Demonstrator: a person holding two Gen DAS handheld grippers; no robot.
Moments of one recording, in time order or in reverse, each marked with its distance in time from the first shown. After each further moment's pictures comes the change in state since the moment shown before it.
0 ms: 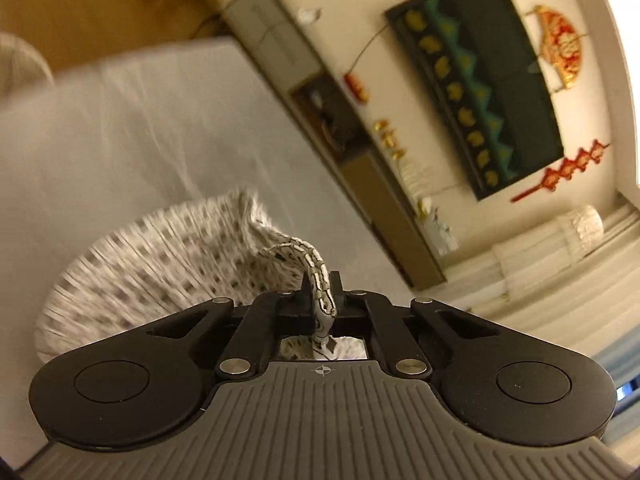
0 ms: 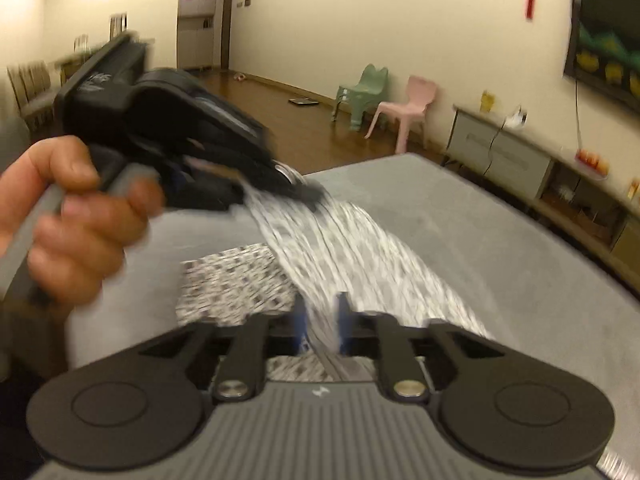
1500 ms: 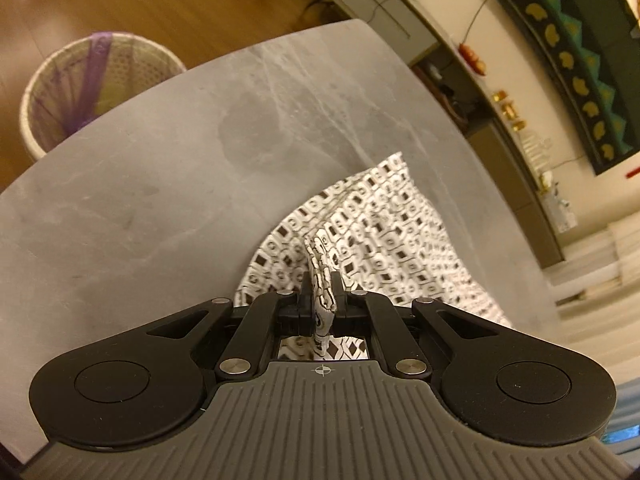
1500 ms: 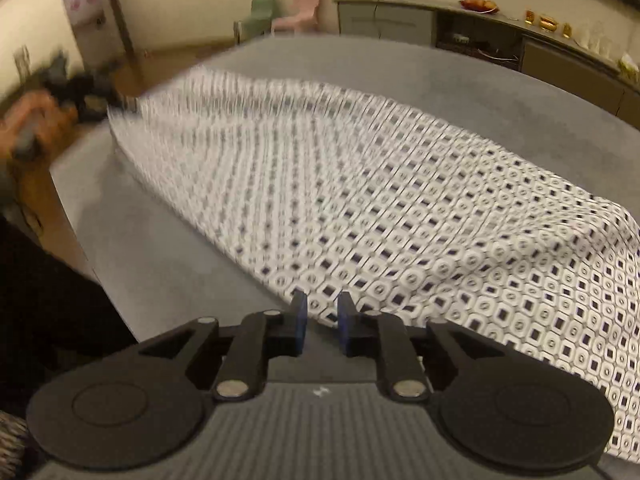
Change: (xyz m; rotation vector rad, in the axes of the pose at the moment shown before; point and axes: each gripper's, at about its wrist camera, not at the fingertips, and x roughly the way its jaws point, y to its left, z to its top) left arm 0.018 0.046 -0.016 0.008 0.120 0.372; right arm -0.209 -0.130 -0.190 0.377 0.200 -0.133
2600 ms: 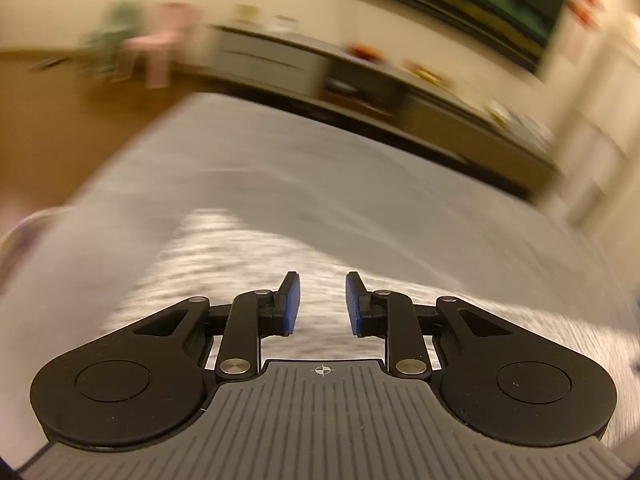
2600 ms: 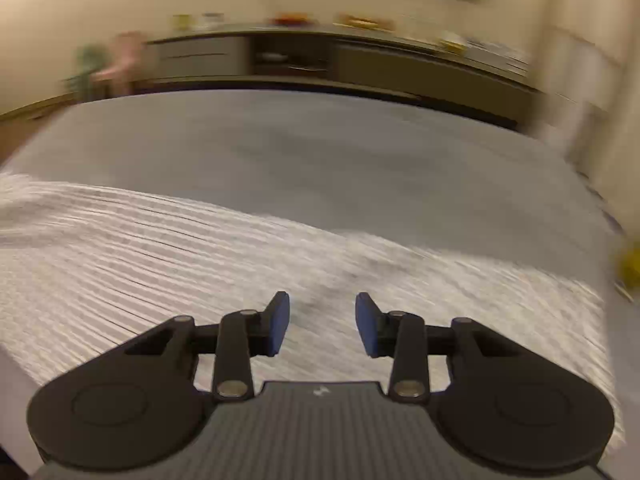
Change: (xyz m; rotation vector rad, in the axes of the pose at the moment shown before) left arm 0.036 -0.163 -0.046 0.580 -0.131 -0.045; right arm -0.022 -0.074 0.048 0.165 -0.072 -0.373
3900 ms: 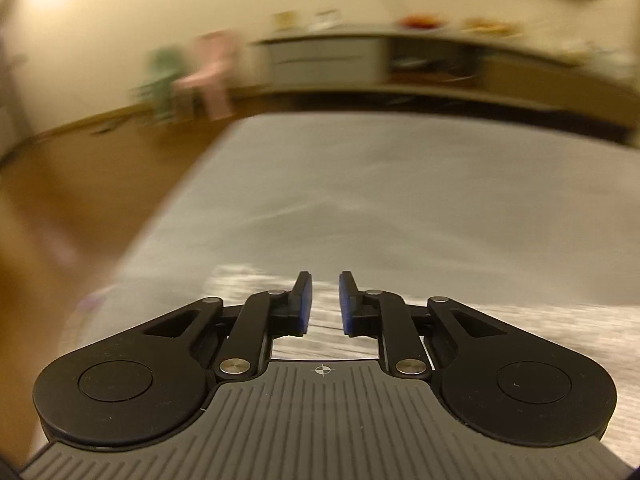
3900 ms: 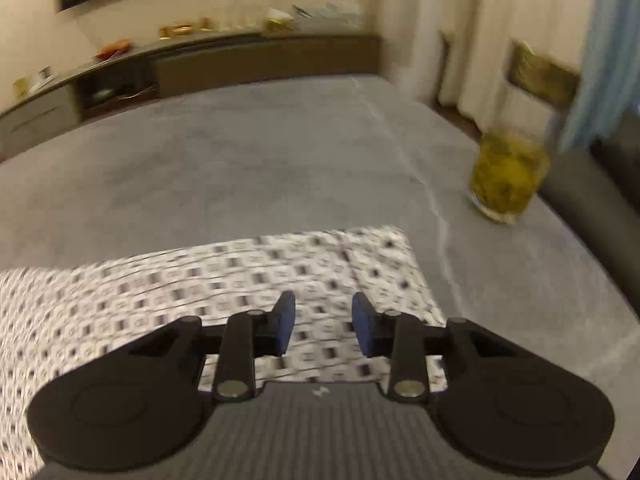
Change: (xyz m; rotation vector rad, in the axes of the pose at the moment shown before) left arm 0.088 -0.025 0.036 0.147 0.022 0.303; right arm 0.051 -0.204 -0.037 0.338 -0.027 -0.324
